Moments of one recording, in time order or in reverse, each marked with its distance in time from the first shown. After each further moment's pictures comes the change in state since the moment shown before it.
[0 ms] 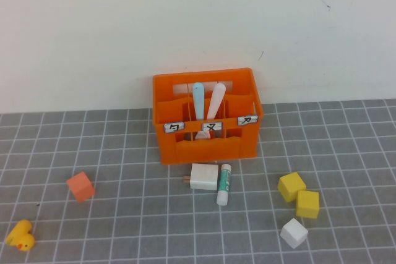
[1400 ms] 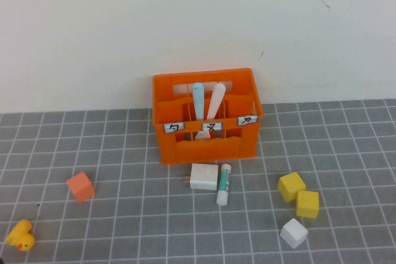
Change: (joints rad) right arm 0.000 0.000 0.000 -0.002 0.007 0.002; left arm 0.293 0.000 0.273 -0.474 -0.235 0.377
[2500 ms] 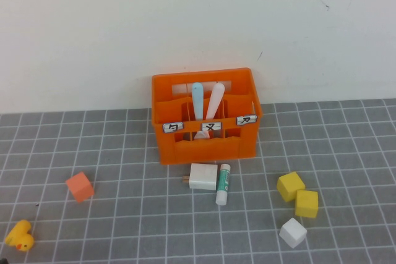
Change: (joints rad) right arm -0.004 -0.013 0.000 0.000 0.008 0.000; left arm -0.032 0.000 0.000 -0.002 0.002 0.005
